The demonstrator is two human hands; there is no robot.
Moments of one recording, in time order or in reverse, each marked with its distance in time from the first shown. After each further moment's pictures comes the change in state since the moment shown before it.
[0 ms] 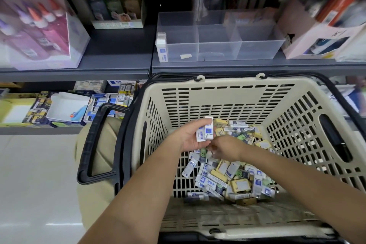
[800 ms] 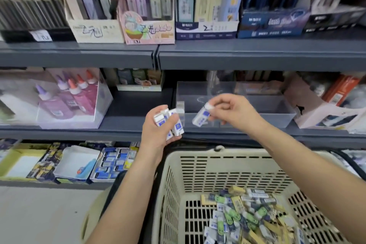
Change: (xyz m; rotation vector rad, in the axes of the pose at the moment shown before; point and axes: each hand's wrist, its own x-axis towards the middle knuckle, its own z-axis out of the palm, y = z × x) left_hand -0.098 0.149 -0.039 -0.039 0.397 0.948; right_hand 0.026 -0.074 -0.241 0.852 0.677 -0.110
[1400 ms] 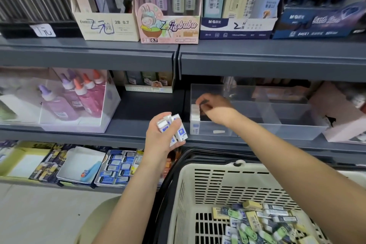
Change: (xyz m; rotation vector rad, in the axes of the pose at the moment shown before) left_hand 0.038 -0.017 -0.028 -0.005 0.068 -0.058; right_hand 0.107 0.026 0.056 -0.584 -0.075 0.049
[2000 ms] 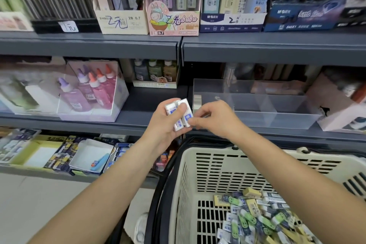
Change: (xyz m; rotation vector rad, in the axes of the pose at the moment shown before) left_hand -0.028 0.031 0.000 -0.014 -0.251 -0.011; right_hand -0.101 -0.043 0.002 0.297 0.026 -0.070
